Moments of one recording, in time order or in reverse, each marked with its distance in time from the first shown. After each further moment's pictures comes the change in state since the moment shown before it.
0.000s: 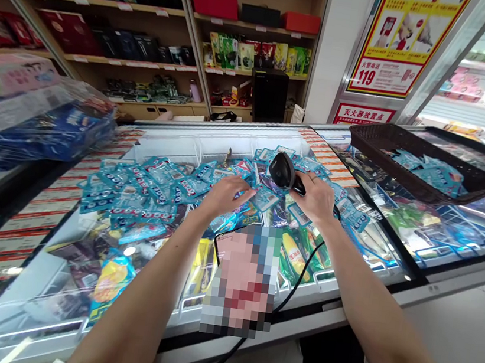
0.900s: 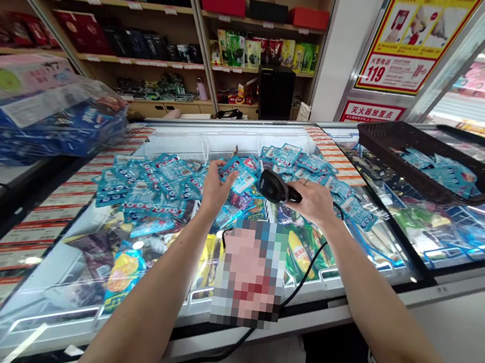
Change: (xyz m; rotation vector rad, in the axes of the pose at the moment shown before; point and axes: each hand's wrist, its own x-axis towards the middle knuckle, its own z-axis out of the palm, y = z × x) left_hand -0.020 -0.028 0.008 -0.262 0.605 -0.547; right_hand -0.004 -0.014 -0.005 0.092 -0.166 -0.187
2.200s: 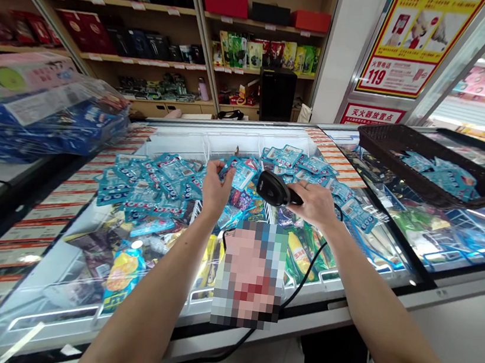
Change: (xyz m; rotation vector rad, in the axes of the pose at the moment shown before) left_hand -0.004 0.007 -0.003 0.071 0.136 0.078; right_hand -0.002 -0.002 -0.004 0.007 0.022 -0.070
